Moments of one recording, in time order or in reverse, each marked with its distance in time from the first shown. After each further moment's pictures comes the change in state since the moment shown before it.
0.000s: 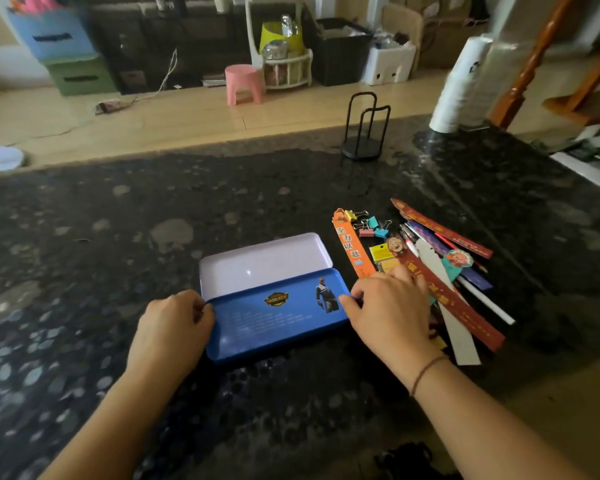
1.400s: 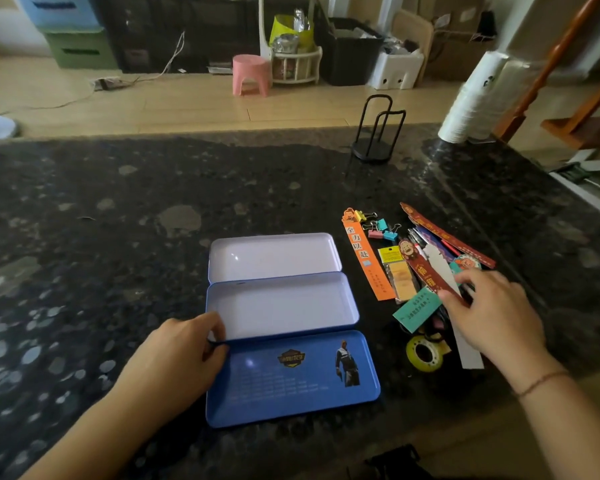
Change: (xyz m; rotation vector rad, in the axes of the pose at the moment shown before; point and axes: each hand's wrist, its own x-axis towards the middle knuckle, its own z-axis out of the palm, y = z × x) left_hand -0.034 -0.020 -0.013 0.025 -0.243 0.251; right_hand 0.003 0.095 -0.026 -0.034 -0.008 0.306
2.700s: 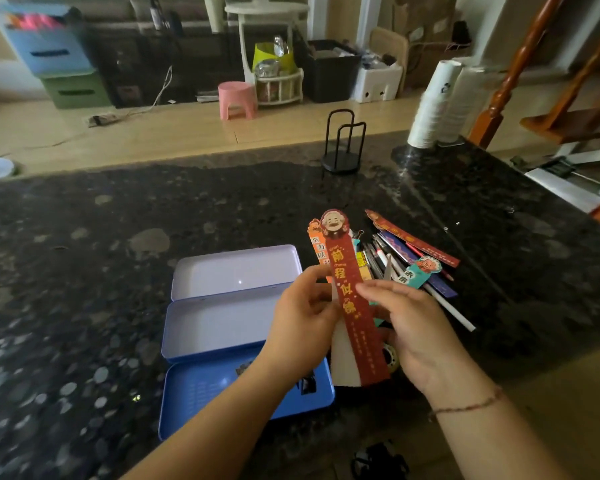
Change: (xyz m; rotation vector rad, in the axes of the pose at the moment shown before) left_hand 0.038 0.181 0.049 -1.062 -0.037 0.109; right_hand -0.042 -0.037 -0.021 1.441 -0.409 0.238
